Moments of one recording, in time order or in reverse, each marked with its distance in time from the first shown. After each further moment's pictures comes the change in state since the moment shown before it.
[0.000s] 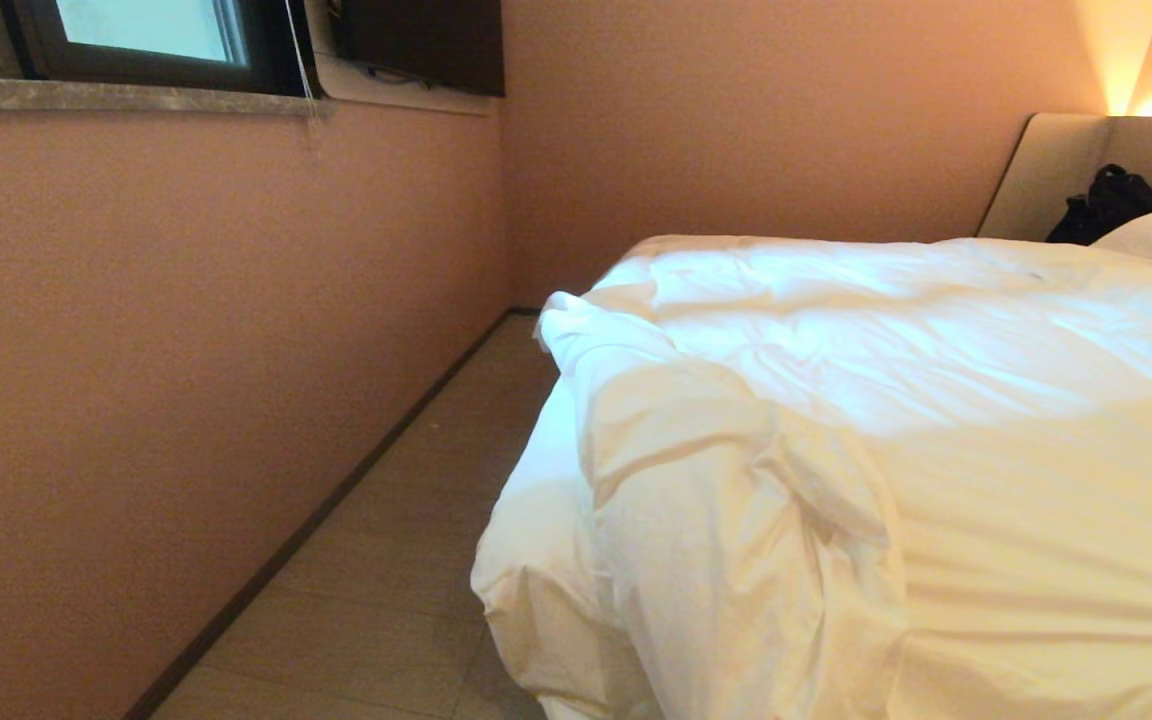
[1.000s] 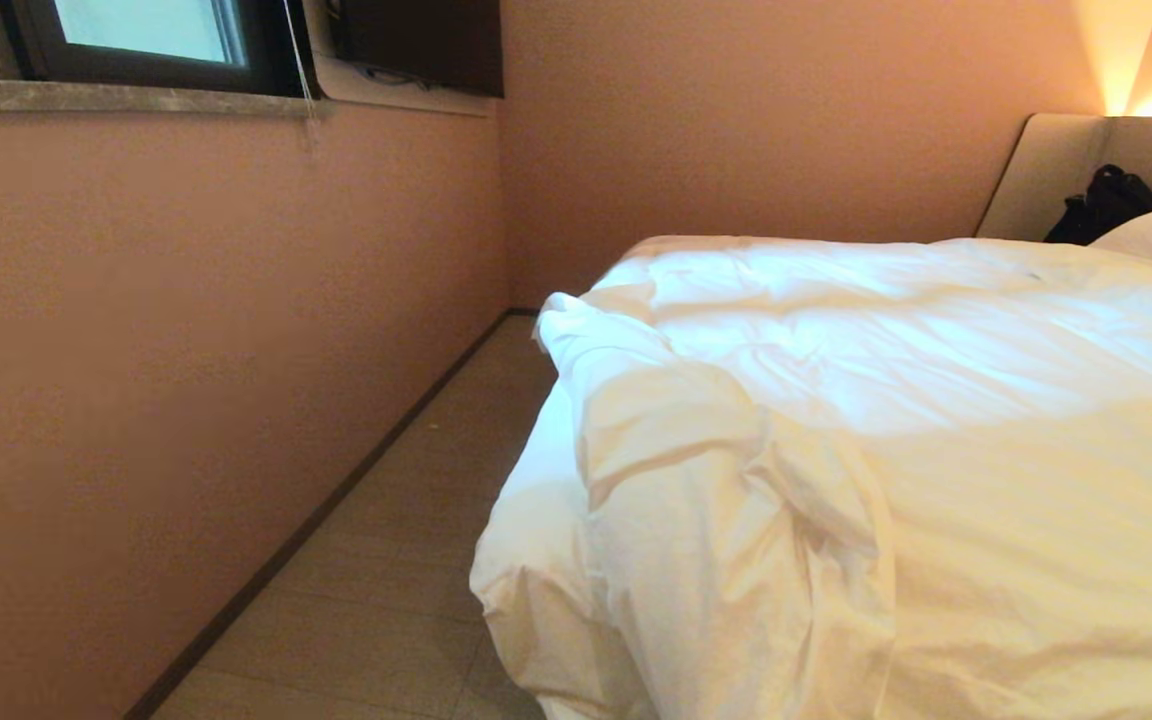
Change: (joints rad) left arm 0.000 0.000 0.000 0.000 0.000 0.000; right arm 0.014 -0.033 -0.030 0.366 0.039 -0.187
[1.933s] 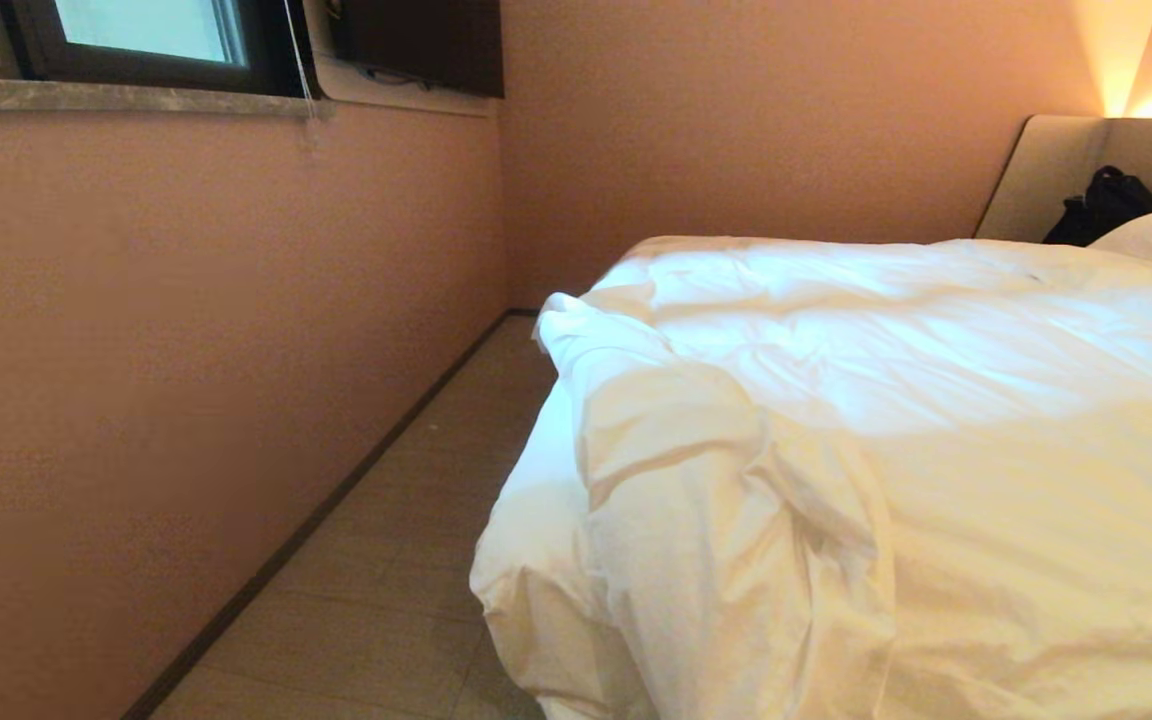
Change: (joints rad) left arm 0.000 0.000 0.000 0.000 0.000 0.000; right arm 0.092 -0.384 0.015 0.553 0.204 -0.349
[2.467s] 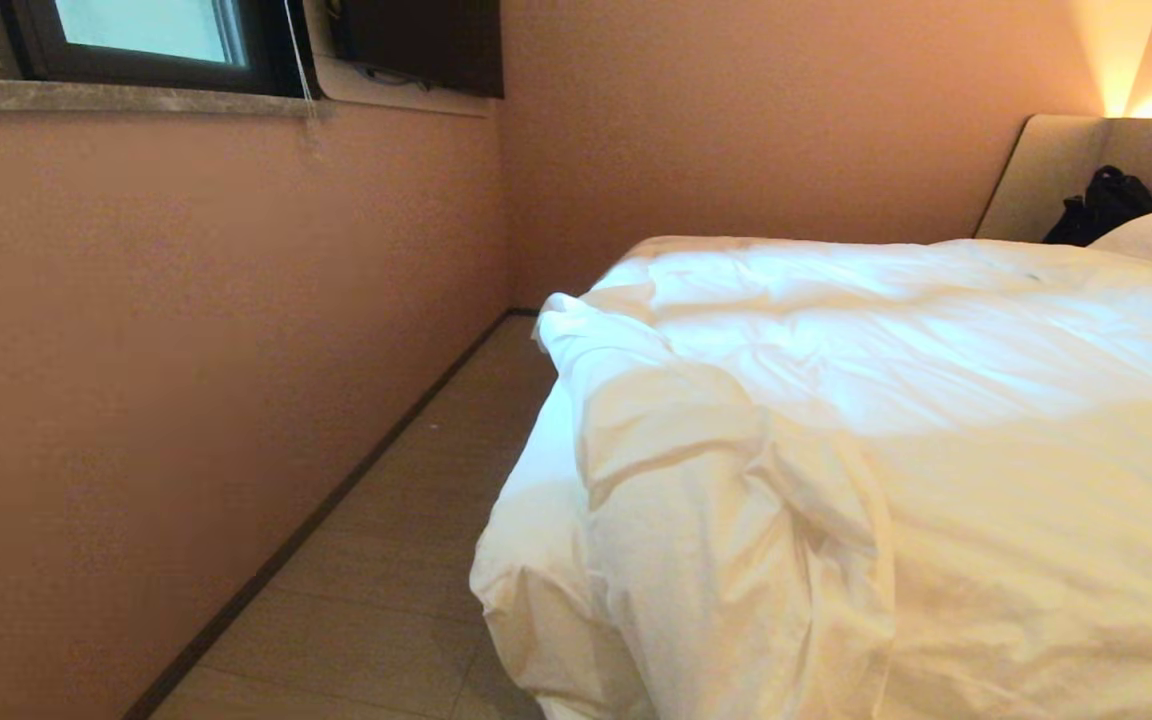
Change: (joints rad) left arm 0.000 0.000 0.000 0.000 -0.001 0.000; right arm 0.287 -0.262 0.025 0.108 0.034 0.036
